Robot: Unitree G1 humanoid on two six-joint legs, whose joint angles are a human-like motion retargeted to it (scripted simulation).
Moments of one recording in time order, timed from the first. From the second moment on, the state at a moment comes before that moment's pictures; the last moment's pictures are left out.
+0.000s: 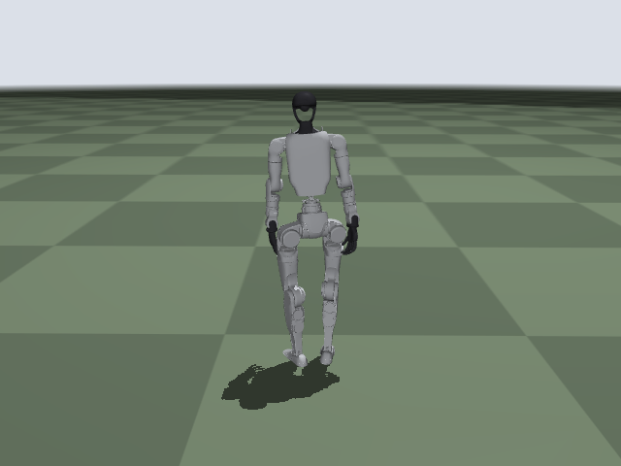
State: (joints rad) left arm -0.11 0.11 0.33 1.51 0.11 0.08 -0.16; right arm 0.04 -0.12 0.06 1.43 -0.31 0.12 0.27; waist -0.26 0.00 -0.06; left_leg -0.20 -0.01 0.18 0.04 -0.01 0.02; right_leg -0.24 -0.05 -0.43 0.26 -0.17 0.08
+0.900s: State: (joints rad) left arm 0.02 0.08 0.29 1.61 0.17 0.07 -0.14; right arm 0.00 -0.11 0.04 1.36 -0.33 0.09 0.29; waist -0.26 0.00 -0.08; left_leg -0.04 -0.12 -0.10 0.06 -0.10 0.09; right_leg -0.26 -0.04 -0.15 0.17 -0.02 0.02
